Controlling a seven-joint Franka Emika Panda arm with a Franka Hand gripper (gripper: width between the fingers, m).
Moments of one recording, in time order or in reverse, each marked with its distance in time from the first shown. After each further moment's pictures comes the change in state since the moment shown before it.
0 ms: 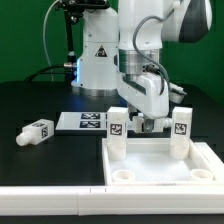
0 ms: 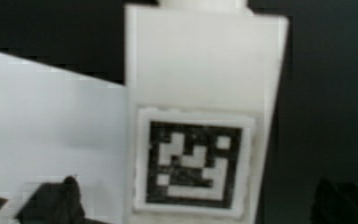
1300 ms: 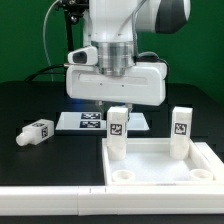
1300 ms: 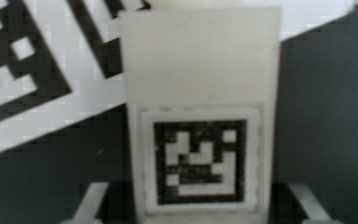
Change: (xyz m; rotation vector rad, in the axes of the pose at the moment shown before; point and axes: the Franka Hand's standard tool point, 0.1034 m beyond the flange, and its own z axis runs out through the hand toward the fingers) arm 0.076 0.000 -0.018 -0.030 -0.017 -0.975
